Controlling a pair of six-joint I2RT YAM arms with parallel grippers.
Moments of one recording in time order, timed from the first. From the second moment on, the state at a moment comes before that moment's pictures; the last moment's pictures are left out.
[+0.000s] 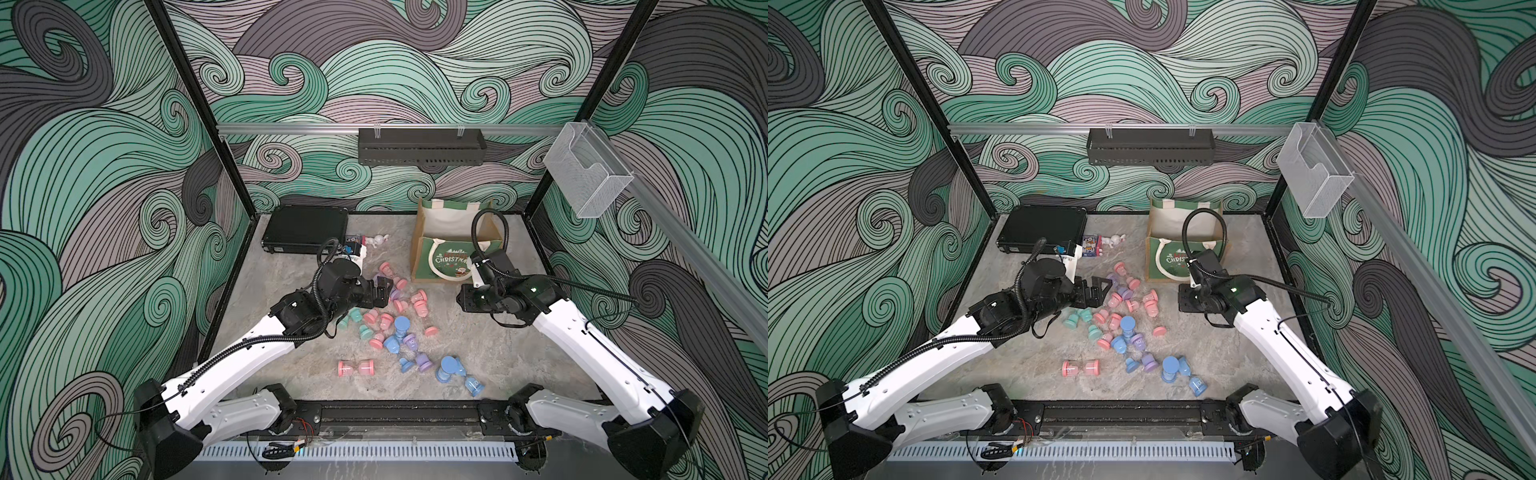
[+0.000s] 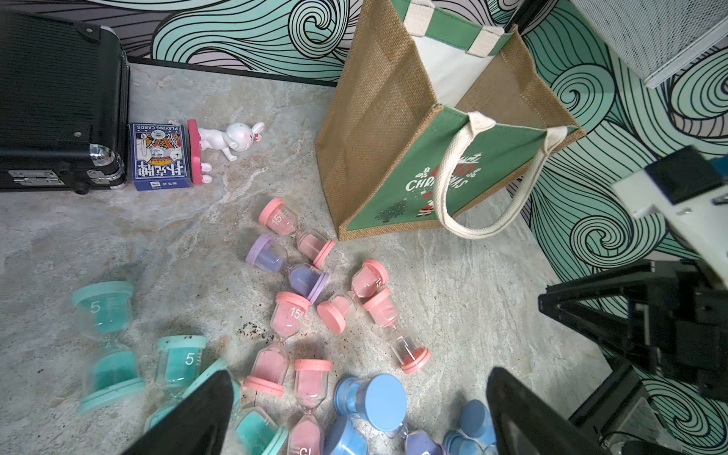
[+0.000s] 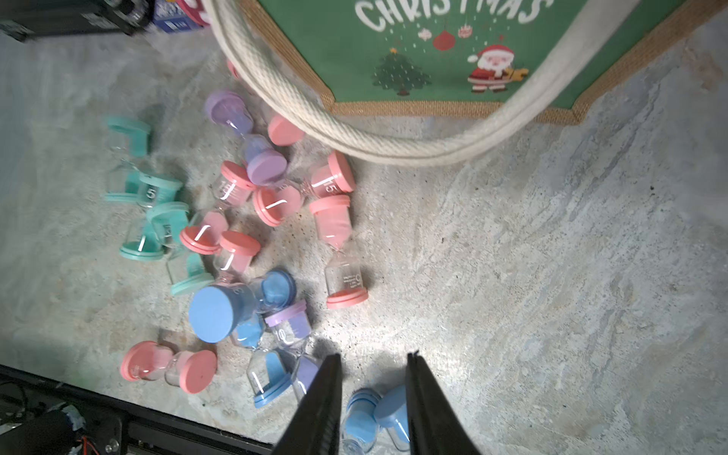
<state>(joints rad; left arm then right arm) -0.79 1.09 1.01 -0.49 -0.15 -0.55 0.52 1.15 1.09 -0.99 0.01 0.45</state>
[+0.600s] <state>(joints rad) -0.79 1.07 1.01 -0.53 -0.14 -0.53 0.64 1.08 0.84 -1.15 0.03 0.67</state>
